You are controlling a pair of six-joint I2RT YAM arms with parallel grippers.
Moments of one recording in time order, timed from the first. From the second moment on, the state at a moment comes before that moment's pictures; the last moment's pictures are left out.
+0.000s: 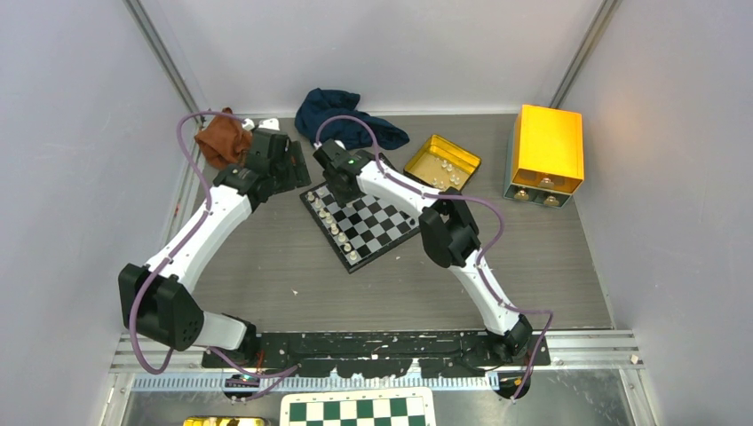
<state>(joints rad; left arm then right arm) -0.35 1.39 1.24 -0.60 -0.25 -0.48 0.81 2.40 2.16 -0.82 0.24 0.25</state>
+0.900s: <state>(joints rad) -0.47 1.76 1.55 -0.61 -0.08 -0.37 0.41 2.05 1.95 -0.69 0.33 0.28</state>
